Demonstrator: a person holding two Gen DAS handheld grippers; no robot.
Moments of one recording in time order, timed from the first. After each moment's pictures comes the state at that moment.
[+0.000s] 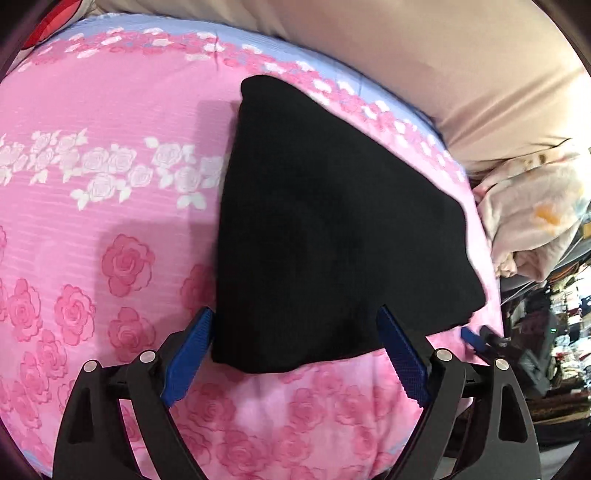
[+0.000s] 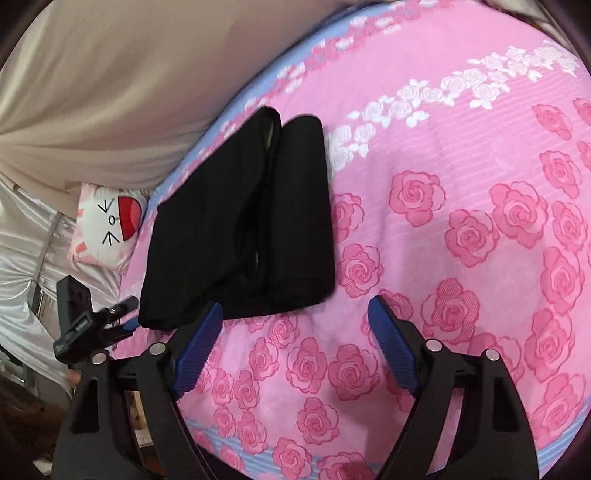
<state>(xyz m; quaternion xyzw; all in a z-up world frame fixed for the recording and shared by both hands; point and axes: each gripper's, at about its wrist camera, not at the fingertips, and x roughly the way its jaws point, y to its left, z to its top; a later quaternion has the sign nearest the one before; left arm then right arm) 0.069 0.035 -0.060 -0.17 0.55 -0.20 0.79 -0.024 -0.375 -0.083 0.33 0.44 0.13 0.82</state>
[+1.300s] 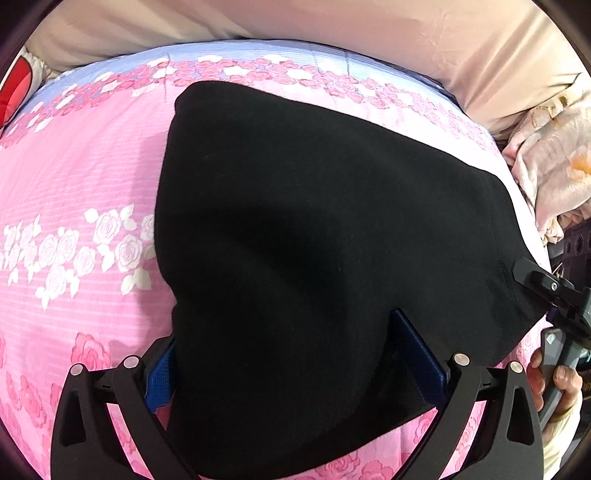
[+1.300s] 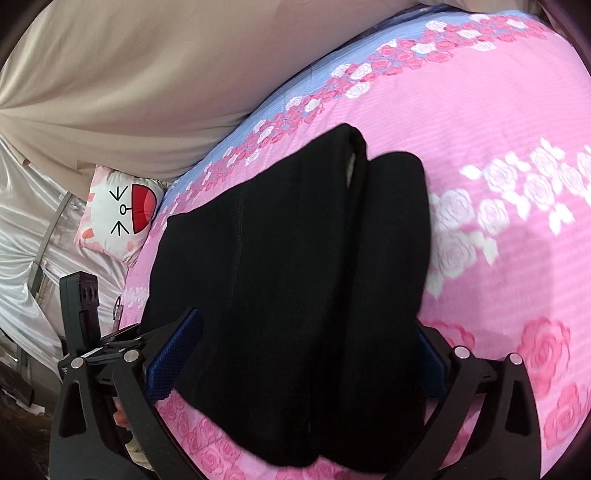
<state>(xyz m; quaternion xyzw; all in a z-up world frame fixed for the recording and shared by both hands) 0.123 -0.037 -0.068 -0.03 0.54 -0.18 0.83 0.067 -0.332 -0.078 0.28 0.43 0.17 0.84</state>
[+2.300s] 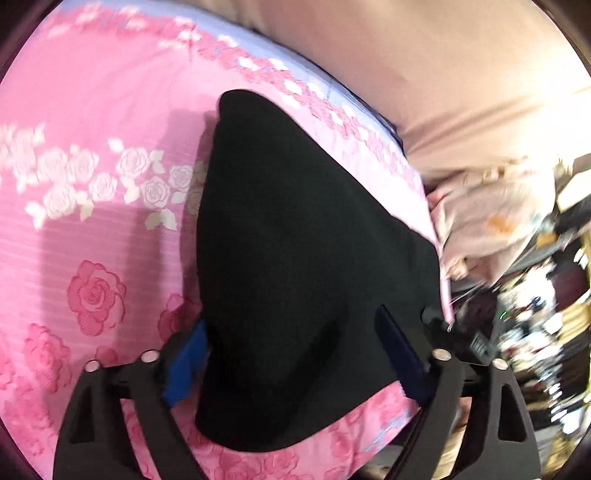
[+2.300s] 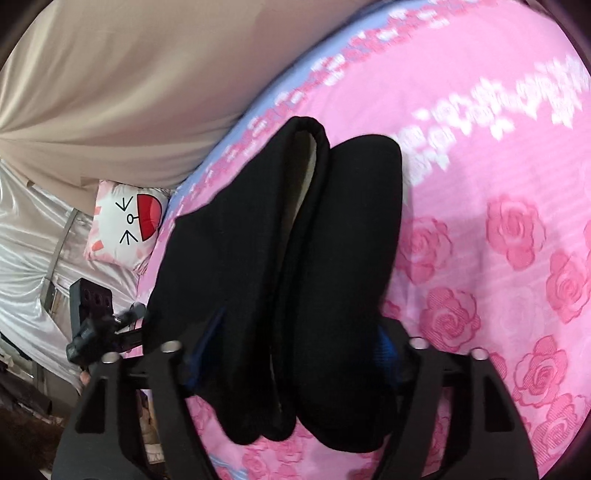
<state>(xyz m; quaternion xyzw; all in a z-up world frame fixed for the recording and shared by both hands) 0.097 0.050 -0.058 -0.25 0.54 -0.29 0.75 0.002 -0.340 -0.081 0.34 0.43 0.17 0.82</state>
